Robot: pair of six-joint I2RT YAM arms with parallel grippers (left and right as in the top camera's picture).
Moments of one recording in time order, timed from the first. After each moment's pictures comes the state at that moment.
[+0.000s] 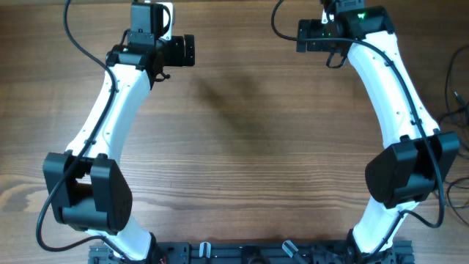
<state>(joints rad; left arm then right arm) -0.15 1.81 1.51 -0.55 -0.04 -0.07 0.21 1.97 1.92 -0.99 0.17 0.19</state>
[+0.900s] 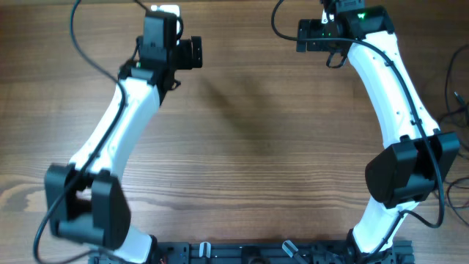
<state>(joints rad) -0.22 1.71 1.34 -0.33 -0.16 -0.14 0.21 1.97 1.92 -0.98 0.17 0.19</state>
